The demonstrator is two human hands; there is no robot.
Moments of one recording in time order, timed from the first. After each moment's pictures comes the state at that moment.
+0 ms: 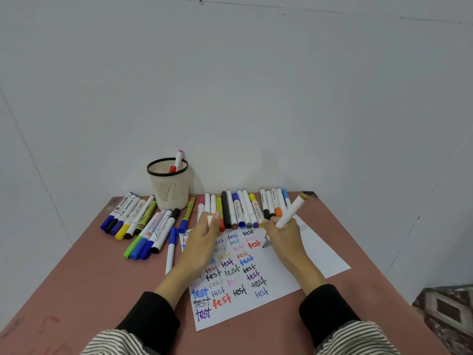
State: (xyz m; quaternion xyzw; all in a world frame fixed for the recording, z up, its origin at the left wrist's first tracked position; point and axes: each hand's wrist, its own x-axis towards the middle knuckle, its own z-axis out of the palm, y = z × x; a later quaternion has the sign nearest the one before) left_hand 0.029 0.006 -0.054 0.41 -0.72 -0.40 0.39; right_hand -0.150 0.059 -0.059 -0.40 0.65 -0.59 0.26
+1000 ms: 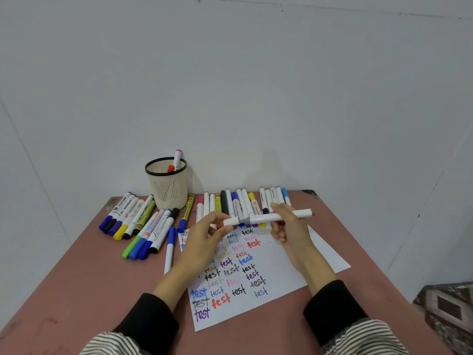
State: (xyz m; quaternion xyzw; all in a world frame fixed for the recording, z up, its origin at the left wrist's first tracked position) left_hand 0.030 0.004 -0.055 0.36 -0.75 -0.40 0.39; right_hand -0.155 0.070 -0.031 -0.31 0.52 -0.68 0.42
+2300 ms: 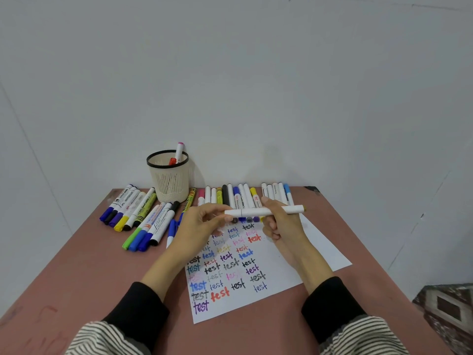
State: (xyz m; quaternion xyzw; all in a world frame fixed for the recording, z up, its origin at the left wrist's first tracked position) left_hand 0.036 -0.005 -0.043 0.32 -0.71 -0.47 0.42; right_hand -0.141 0.069 -0.026 -0.32 0.50 -0.66 0.46
